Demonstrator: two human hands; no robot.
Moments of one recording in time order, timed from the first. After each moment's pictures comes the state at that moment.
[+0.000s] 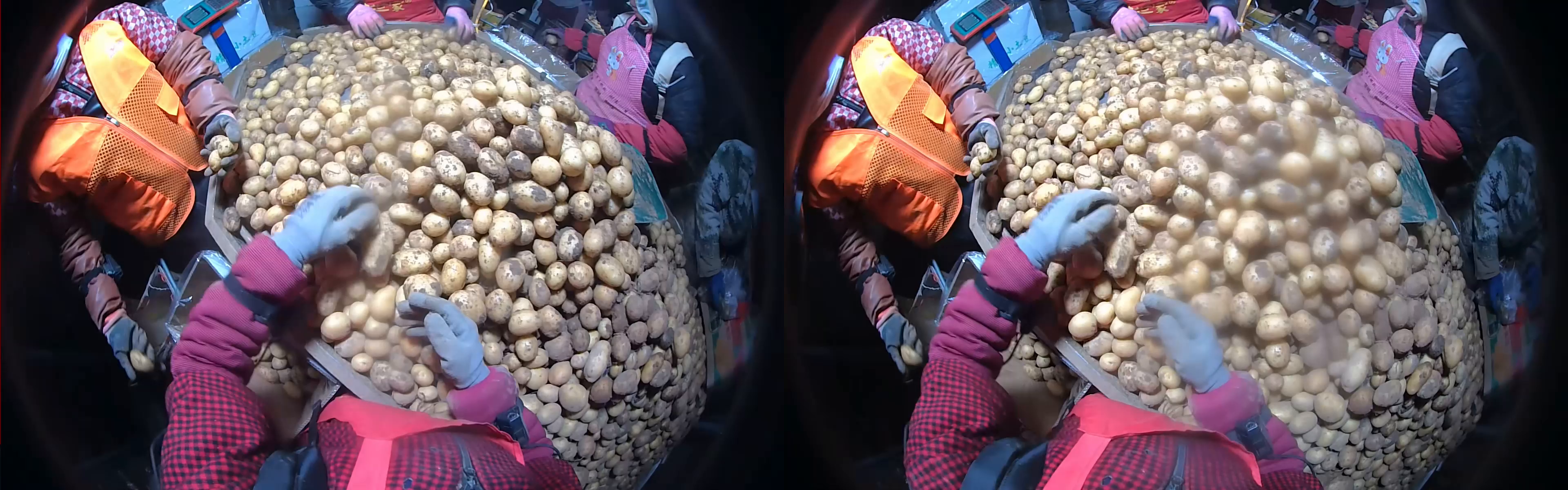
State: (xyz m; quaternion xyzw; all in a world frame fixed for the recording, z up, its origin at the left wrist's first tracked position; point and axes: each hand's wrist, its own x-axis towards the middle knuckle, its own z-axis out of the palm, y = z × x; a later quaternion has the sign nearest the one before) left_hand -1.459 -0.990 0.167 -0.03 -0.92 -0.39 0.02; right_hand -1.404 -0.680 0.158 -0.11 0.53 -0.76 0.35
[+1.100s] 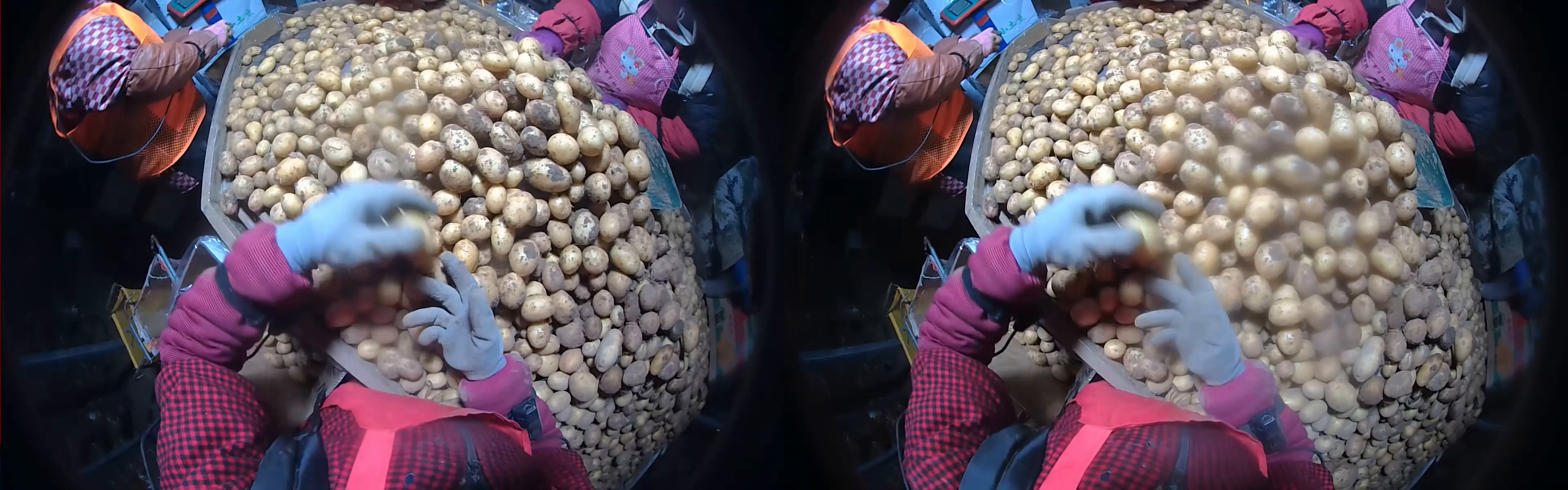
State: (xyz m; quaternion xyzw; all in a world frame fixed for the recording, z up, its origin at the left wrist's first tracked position) left_hand -1.444 -0.947 0.231 -0.04 -0.75 -0.63 -0.21; right_hand -1.404 -0.679 0.160 -0.04 0.27 -0.87 0.41
